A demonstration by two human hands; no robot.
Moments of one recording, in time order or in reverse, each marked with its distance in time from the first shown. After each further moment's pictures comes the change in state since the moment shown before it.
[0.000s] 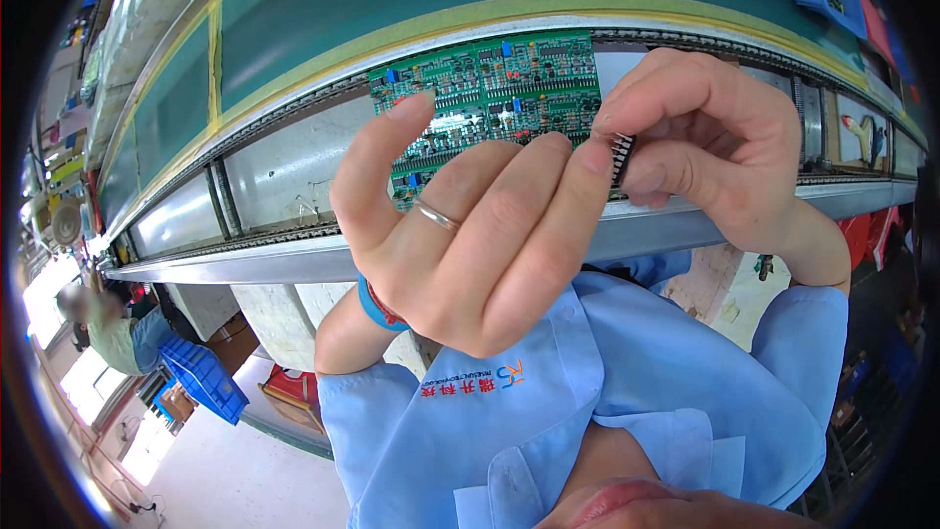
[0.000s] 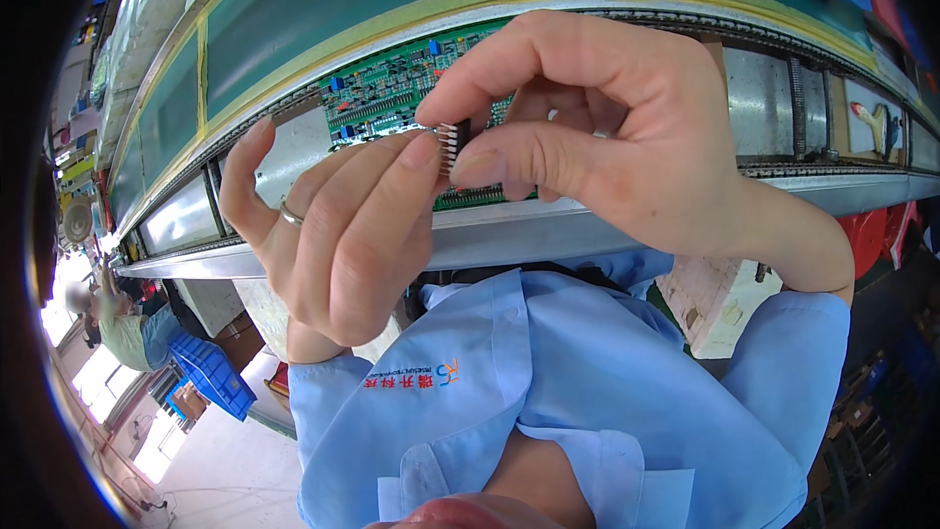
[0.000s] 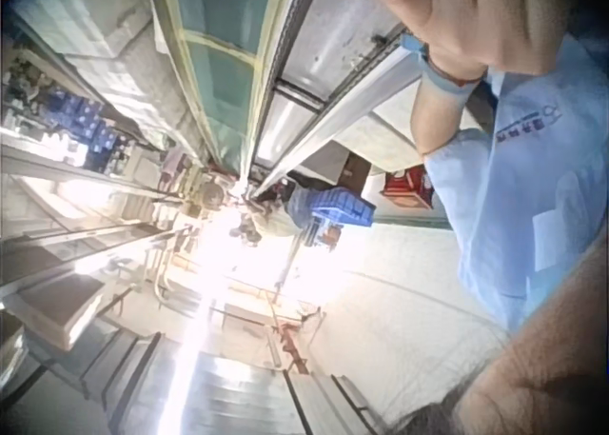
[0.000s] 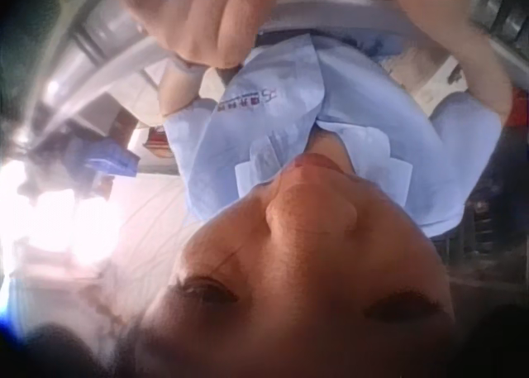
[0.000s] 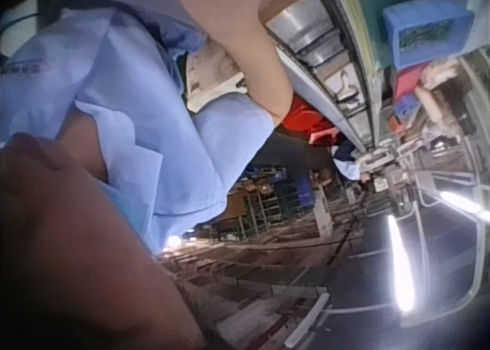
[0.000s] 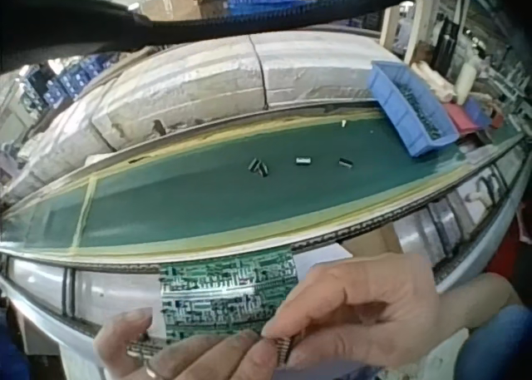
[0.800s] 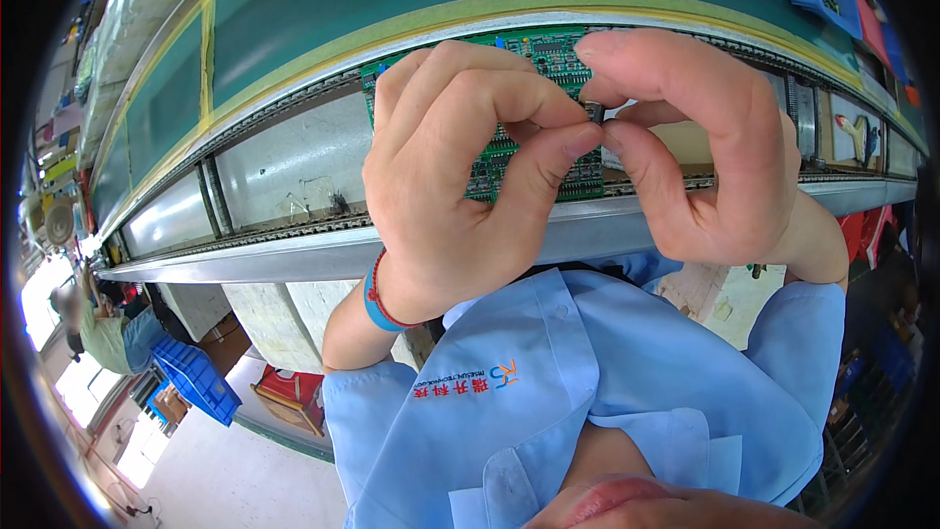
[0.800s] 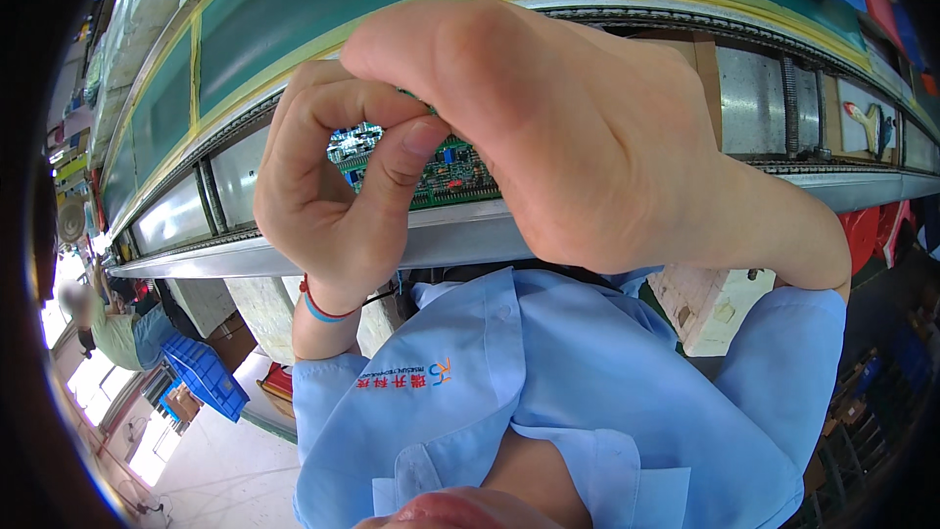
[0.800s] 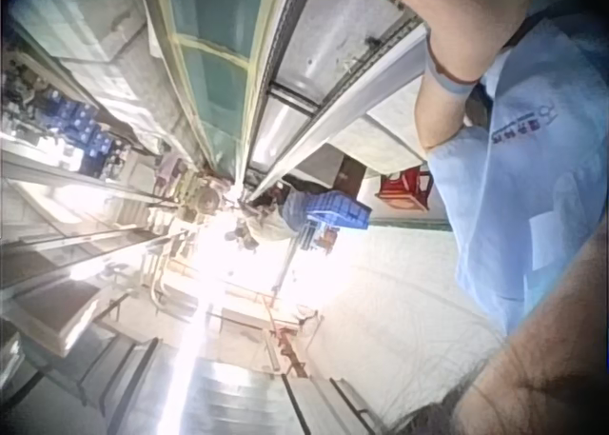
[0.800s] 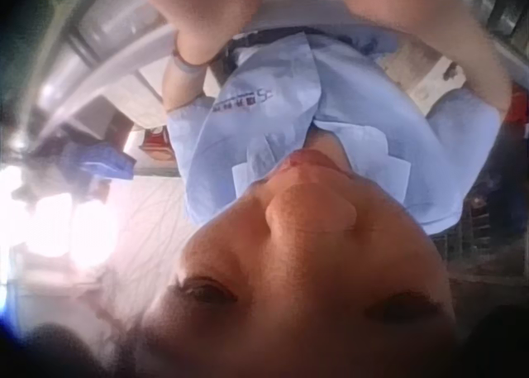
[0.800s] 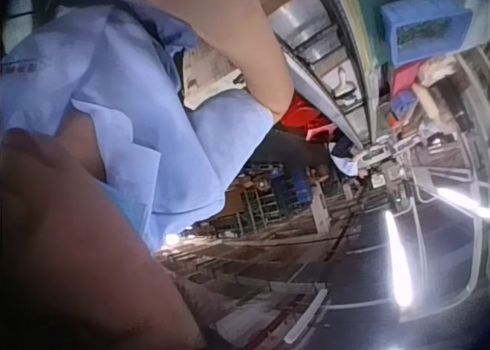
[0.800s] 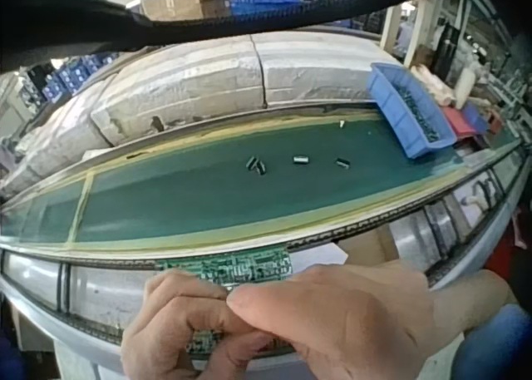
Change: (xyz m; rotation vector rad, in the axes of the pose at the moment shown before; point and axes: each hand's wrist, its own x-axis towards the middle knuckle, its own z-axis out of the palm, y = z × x) left_hand 0.006 -0.012 0.009 -0.610 -0.077 -0.369; right_hand 0.011 -0.001 0.007 -0.815 0.002 -0.533
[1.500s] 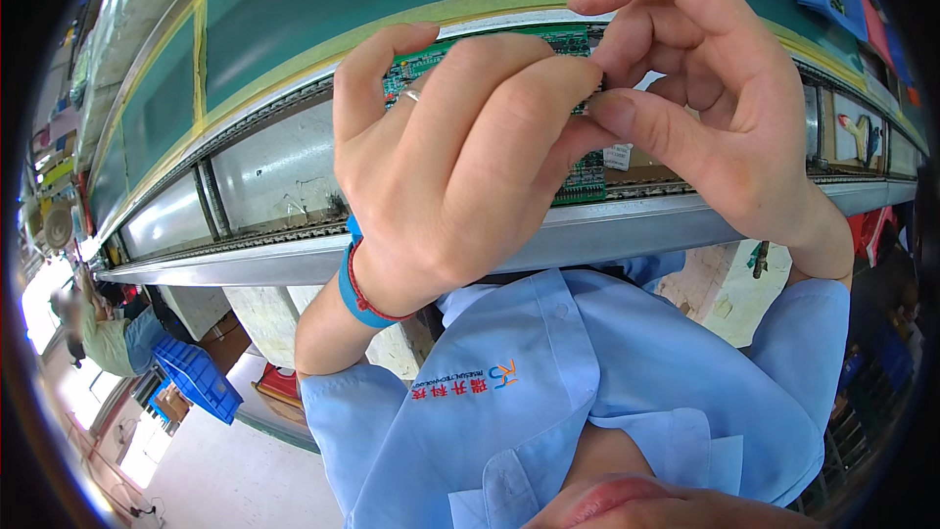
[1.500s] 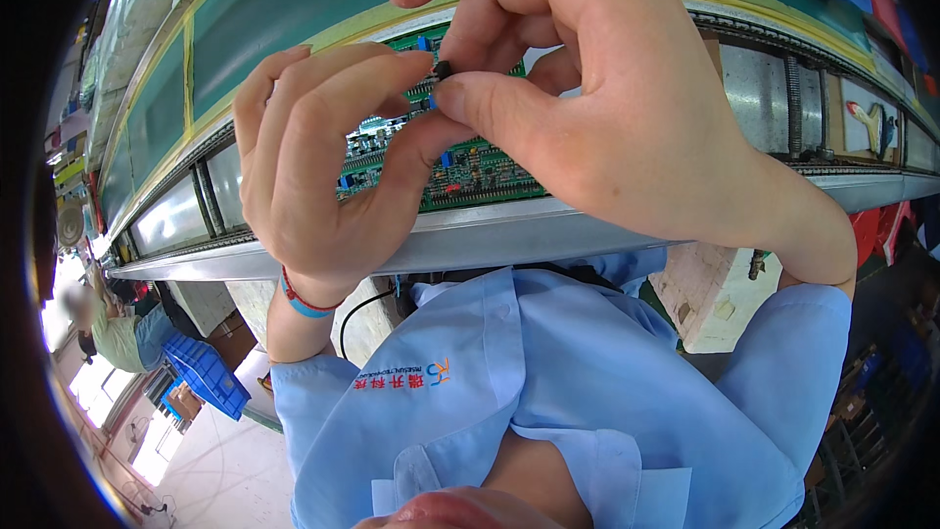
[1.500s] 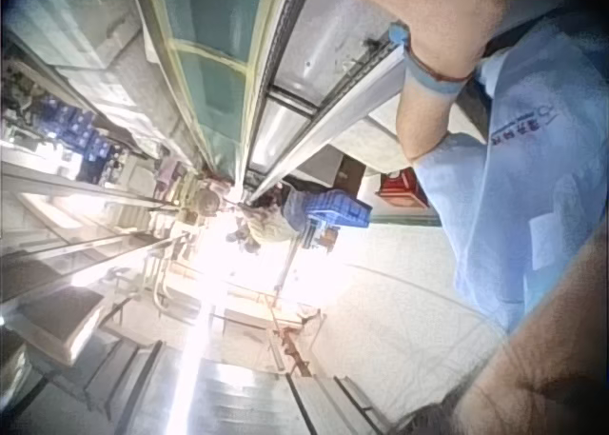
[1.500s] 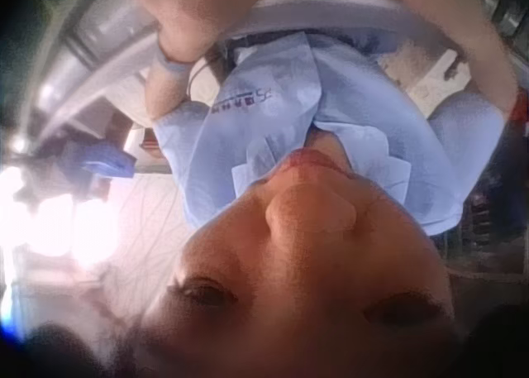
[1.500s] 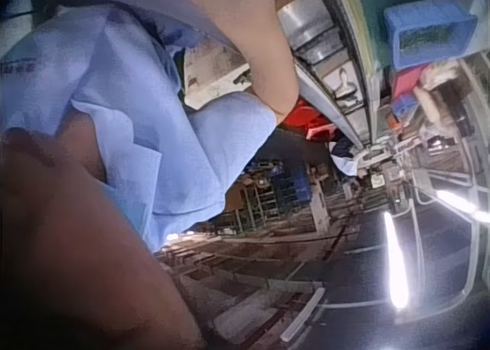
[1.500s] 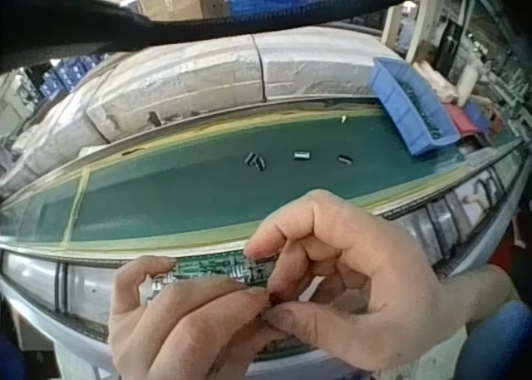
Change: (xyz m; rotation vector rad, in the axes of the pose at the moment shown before) left_hand 0.012 -0.012 -0.002 0.420 -0.019 0.311; right_hand 0.007 0.007 -0.013 0.442 -0.059 0.565
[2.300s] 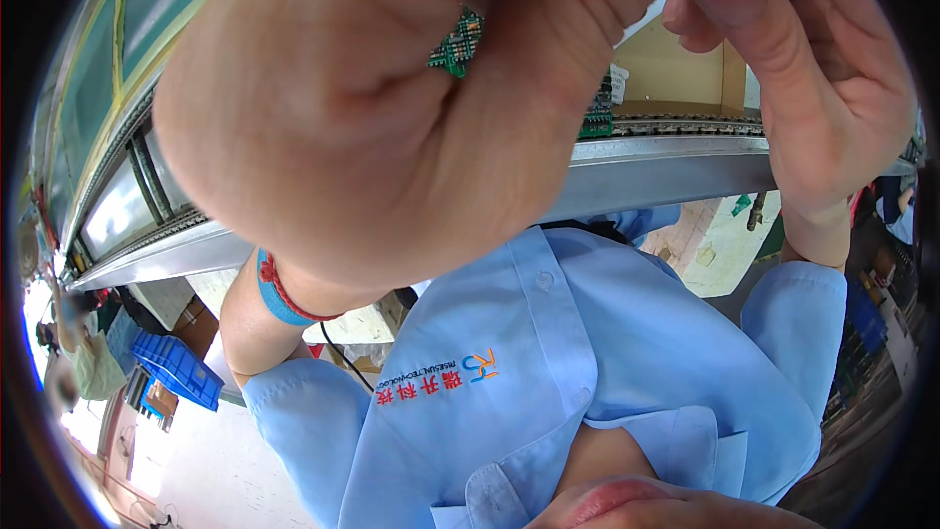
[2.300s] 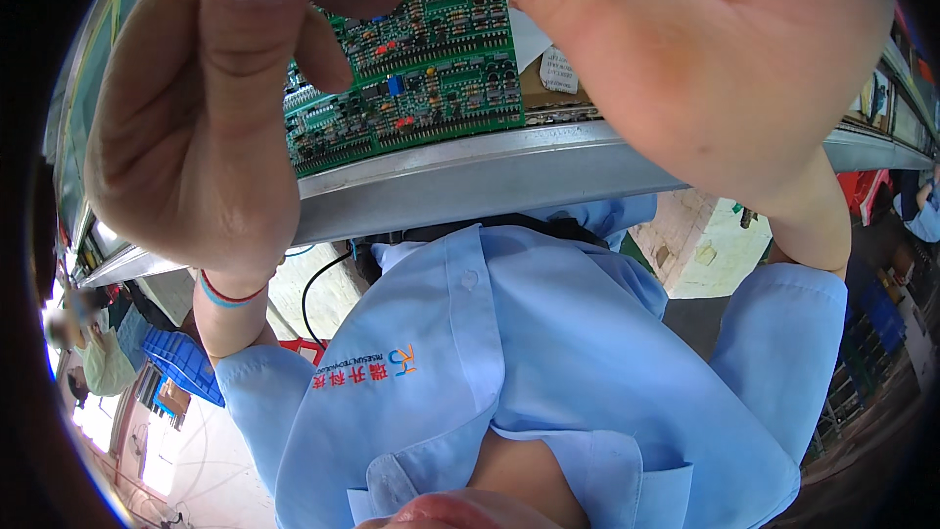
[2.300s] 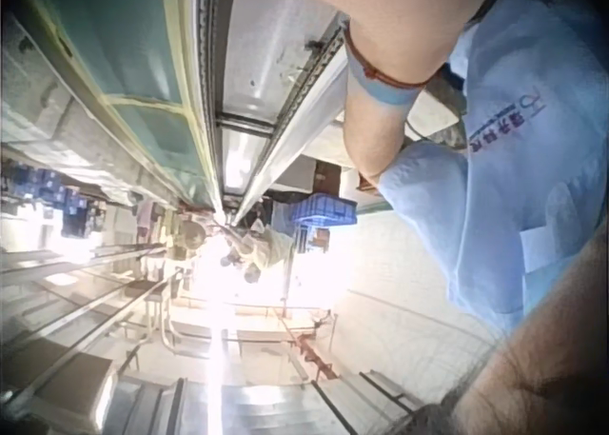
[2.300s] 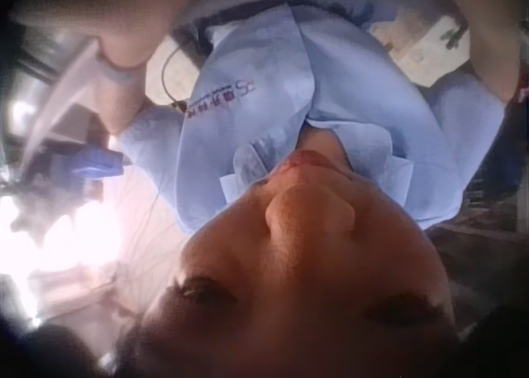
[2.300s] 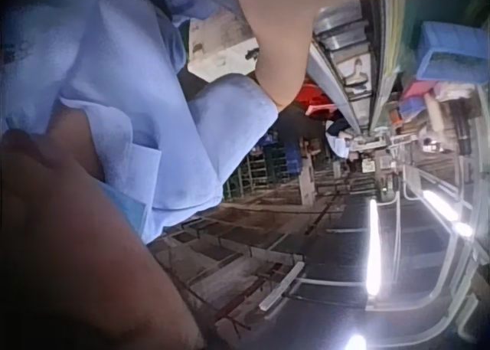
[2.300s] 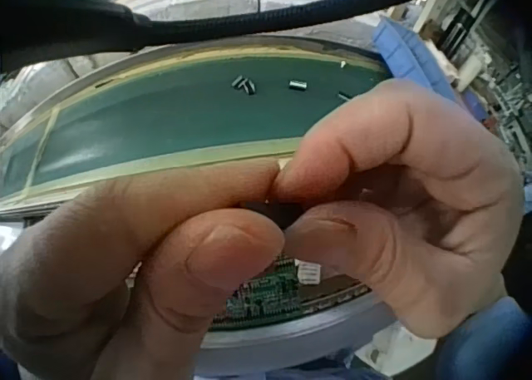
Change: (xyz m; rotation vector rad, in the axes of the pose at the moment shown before) left_hand -0.009 0.000 -0.020 -0.570 -0.279 -0.512; right_hand -0.021 0.017 0.018 -0.209 0.163 -0.011
